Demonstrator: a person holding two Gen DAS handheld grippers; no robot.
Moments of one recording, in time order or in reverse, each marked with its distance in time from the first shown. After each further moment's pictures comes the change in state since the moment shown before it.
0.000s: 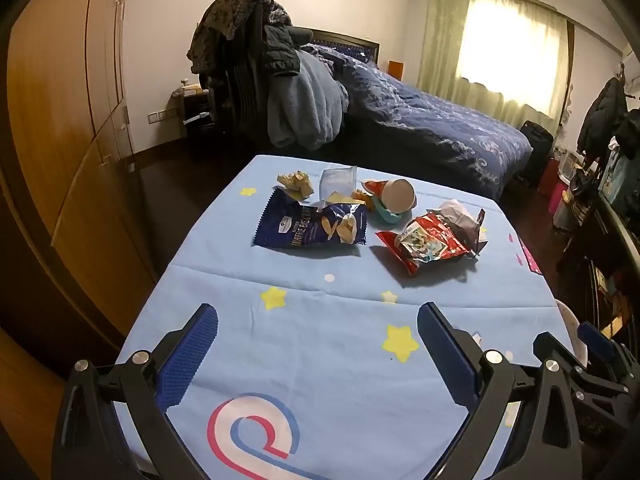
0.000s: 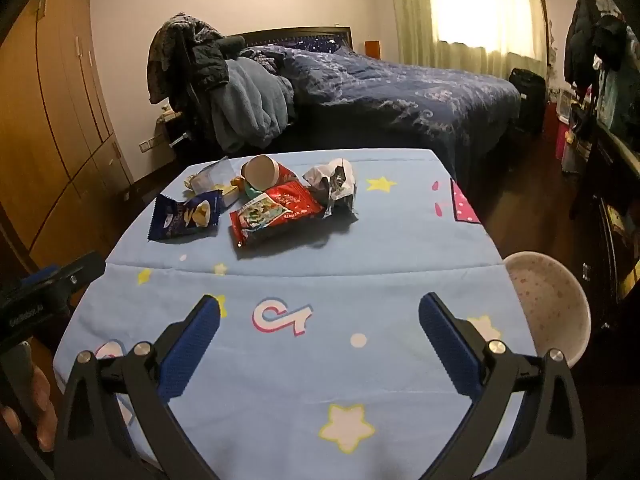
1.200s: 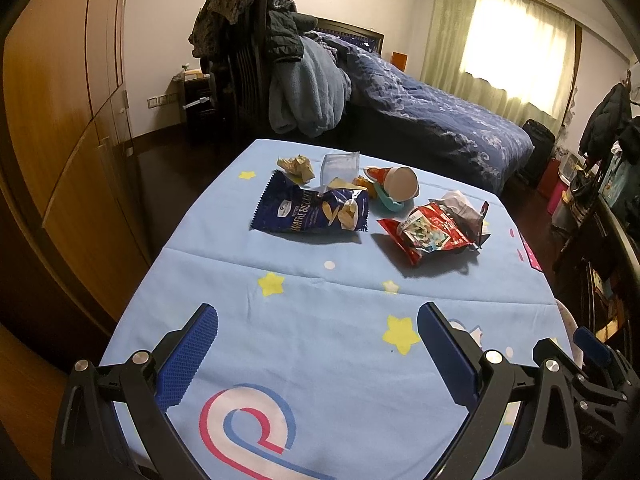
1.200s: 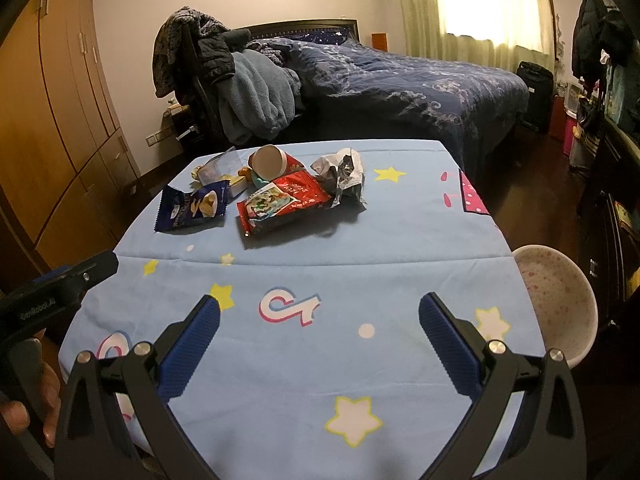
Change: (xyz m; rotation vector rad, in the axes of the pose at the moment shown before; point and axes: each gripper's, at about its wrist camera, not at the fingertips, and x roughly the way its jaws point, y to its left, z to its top) left arm 0.006 0.001 -0.008 -0.020 0.036 -0.010; right arm 0.001 0.005 -0.005 0.000 0.031 0.033
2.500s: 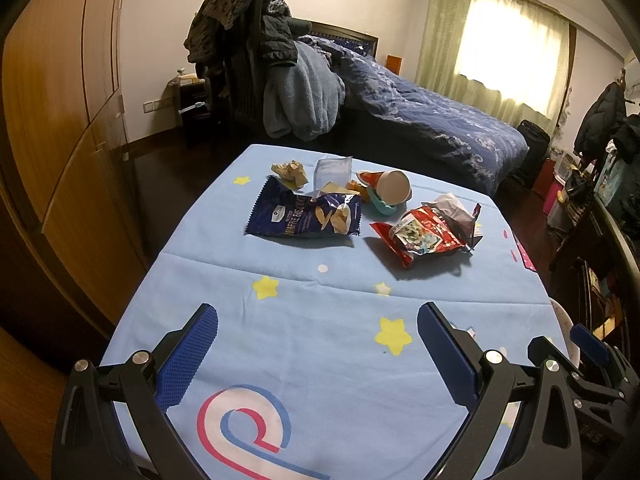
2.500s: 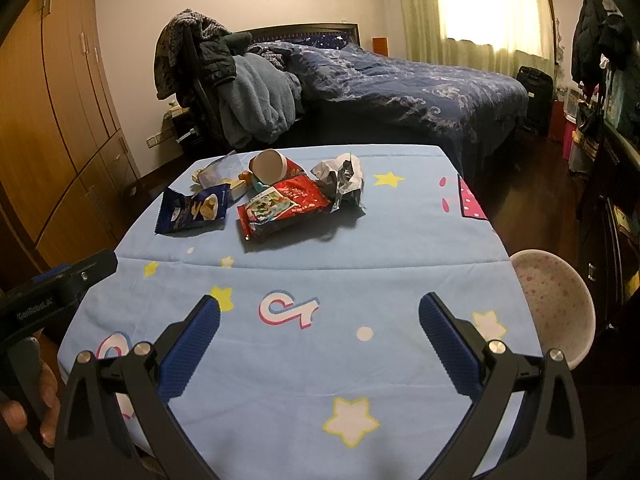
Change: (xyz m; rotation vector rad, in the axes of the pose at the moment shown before) left arm 0.000 -0.004 0.004 -0.002 -0.001 -0.013; right arm -0.005 -0.001 0.003 -0.009 -0.020 -0.010
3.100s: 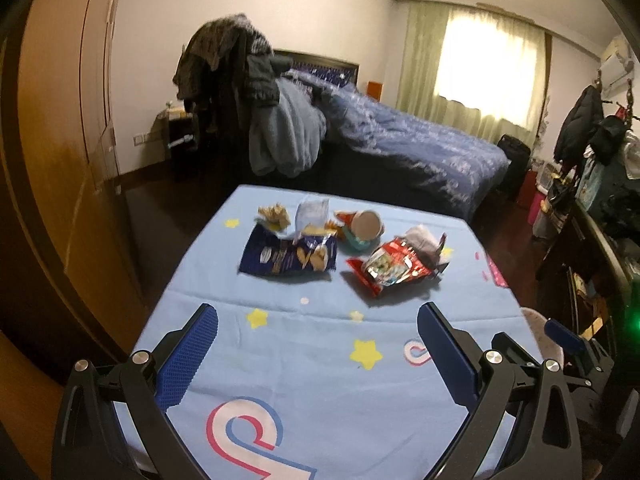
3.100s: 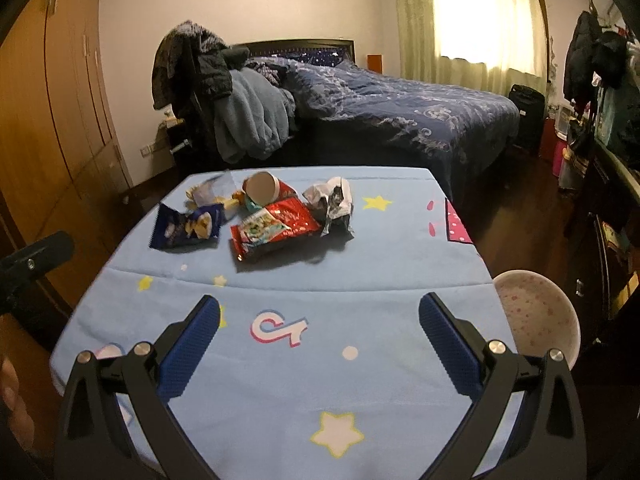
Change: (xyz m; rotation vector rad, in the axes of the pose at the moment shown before) left arm -0.054 -0.010 0.019 0.040 -0.117 -0.053; right arm -0.021 0.000 0.011 -0.010 -0.065 -0.042
